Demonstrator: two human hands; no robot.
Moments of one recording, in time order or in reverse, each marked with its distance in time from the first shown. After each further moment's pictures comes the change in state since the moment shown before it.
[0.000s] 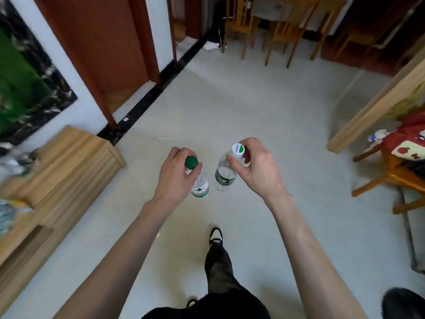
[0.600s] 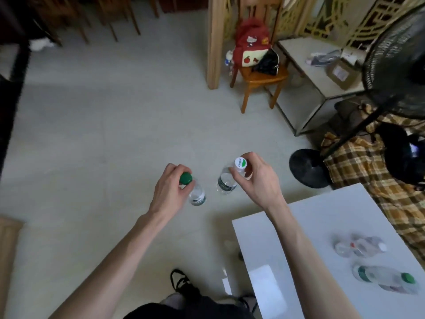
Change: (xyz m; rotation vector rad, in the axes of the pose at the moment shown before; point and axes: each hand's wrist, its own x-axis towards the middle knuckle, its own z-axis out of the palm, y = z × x) left_hand -0.220 0.171 0.168 -0.040 -0.615 0.378; right_hand -0.386 0.112 -0.158 -0.132 0.369 0.650
